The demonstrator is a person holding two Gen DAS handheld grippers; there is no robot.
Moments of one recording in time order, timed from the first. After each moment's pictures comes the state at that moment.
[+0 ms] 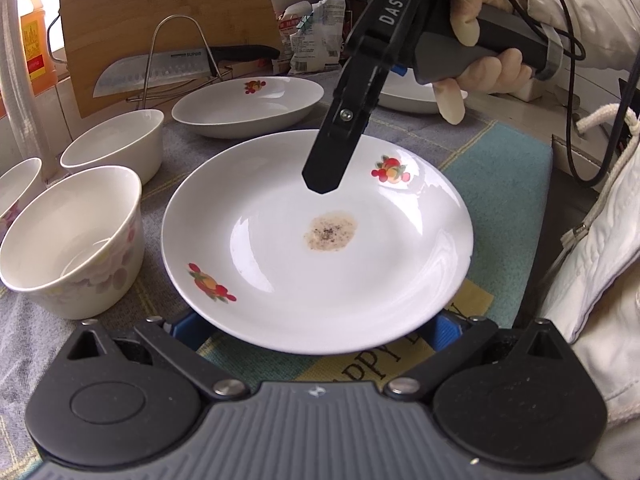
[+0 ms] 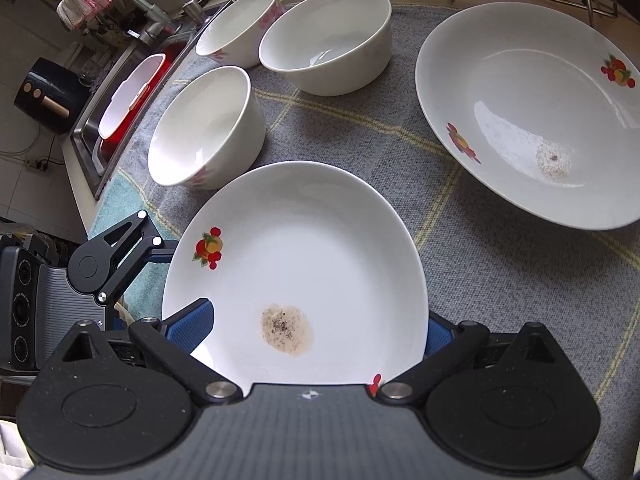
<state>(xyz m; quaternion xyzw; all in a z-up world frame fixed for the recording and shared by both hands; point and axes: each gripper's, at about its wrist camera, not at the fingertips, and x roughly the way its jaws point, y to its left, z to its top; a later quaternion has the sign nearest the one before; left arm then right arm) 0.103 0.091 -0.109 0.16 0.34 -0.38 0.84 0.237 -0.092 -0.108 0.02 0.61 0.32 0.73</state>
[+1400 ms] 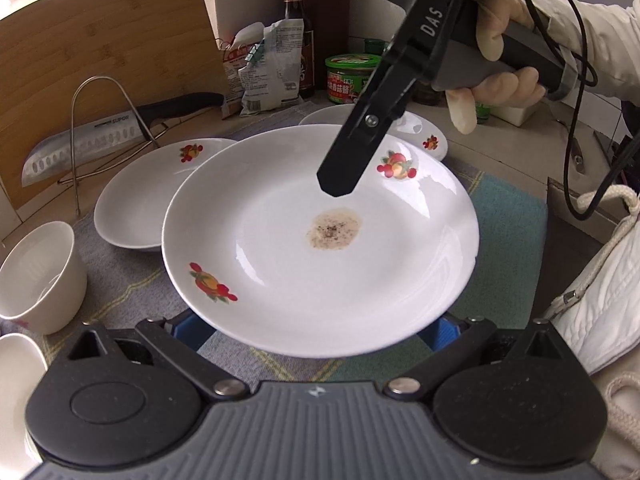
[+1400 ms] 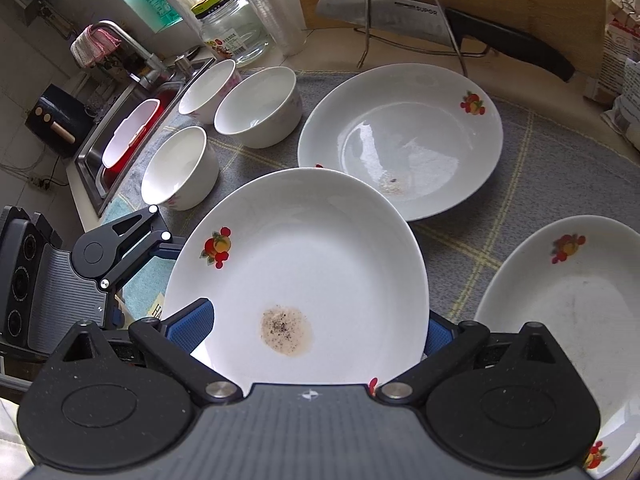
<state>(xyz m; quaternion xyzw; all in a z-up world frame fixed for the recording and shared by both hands) 0.132 -0.029 -0.061 0.18 0.34 -0.40 0.83 0.229 -0.214 -0.060 0.03 0.55 0.32 0.77</state>
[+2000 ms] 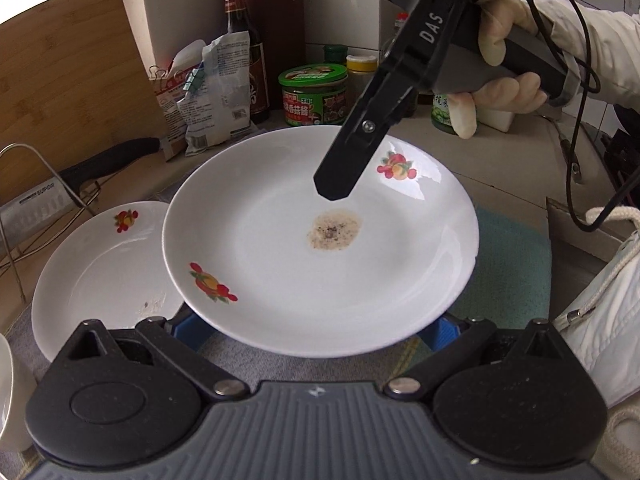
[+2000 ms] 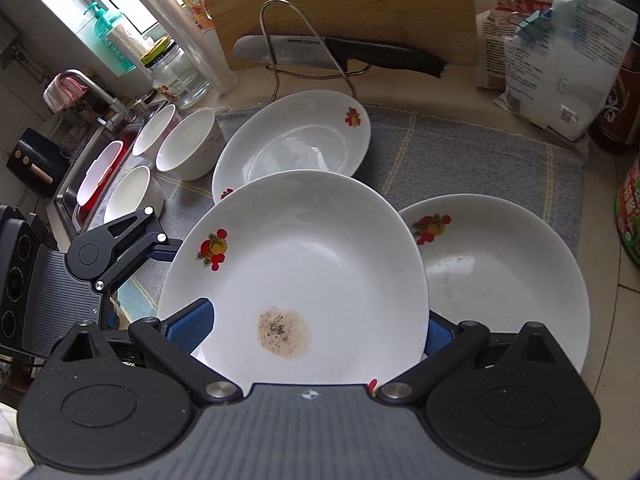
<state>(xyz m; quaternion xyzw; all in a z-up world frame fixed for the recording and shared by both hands) 0.161 -0.118 -0.057 0.21 0.32 -0.44 0.81 0.234 -0.309 -0.055 0.06 0.53 0.27 0.80</state>
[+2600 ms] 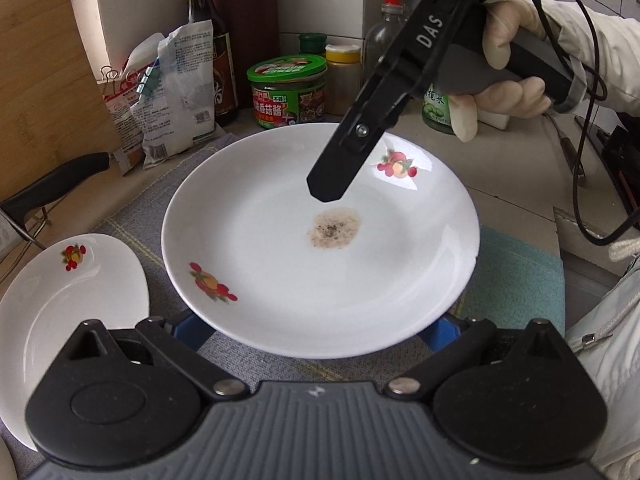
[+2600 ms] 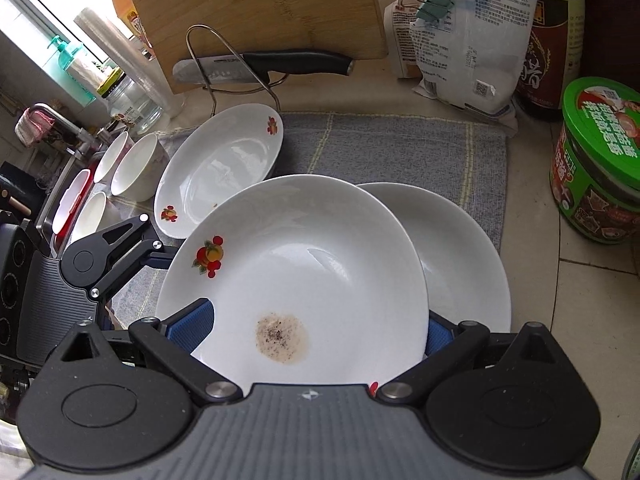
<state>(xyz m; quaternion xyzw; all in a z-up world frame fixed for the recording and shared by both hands) 0.182 -0.172 -0.078 0.22 0.34 -0.47 0.78 0.241 -0.364 -0.074 0.09 0.53 0.22 0.81</state>
